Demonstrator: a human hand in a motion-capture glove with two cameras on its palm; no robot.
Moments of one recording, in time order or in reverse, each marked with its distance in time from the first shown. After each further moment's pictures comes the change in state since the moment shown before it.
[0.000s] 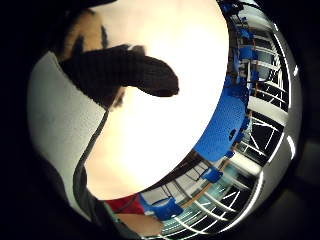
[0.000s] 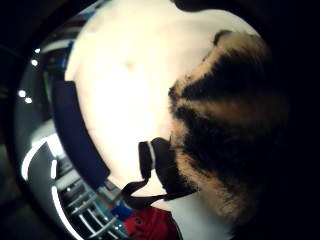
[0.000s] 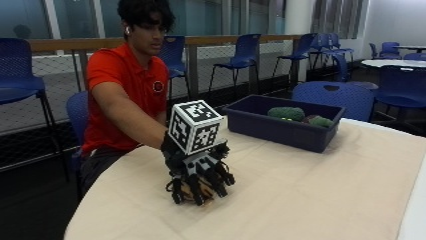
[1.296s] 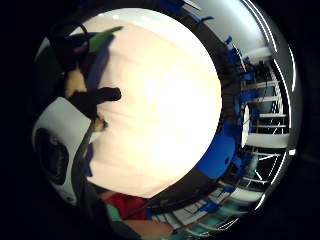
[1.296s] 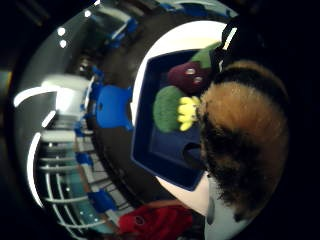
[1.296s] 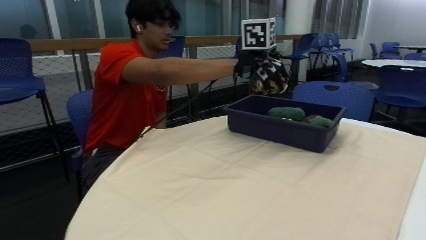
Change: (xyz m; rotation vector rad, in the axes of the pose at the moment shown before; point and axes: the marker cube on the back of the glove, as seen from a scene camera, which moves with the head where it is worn) arm -0.293 0.104 -0.176 0.374 -0.009 -0.535
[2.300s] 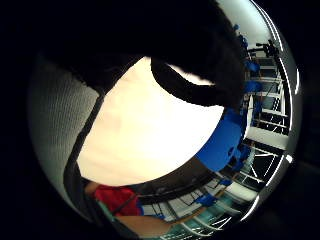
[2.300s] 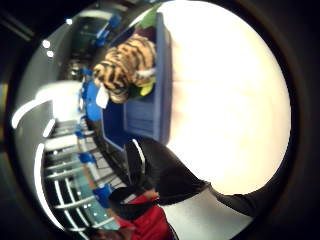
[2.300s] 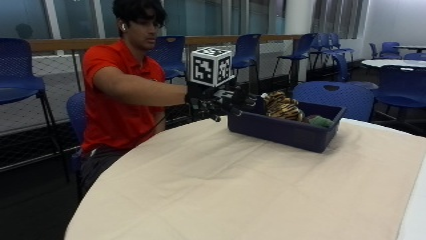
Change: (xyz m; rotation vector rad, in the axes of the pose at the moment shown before) arm 0.104 0.112 0.070 -0.158 -0.062 0.206
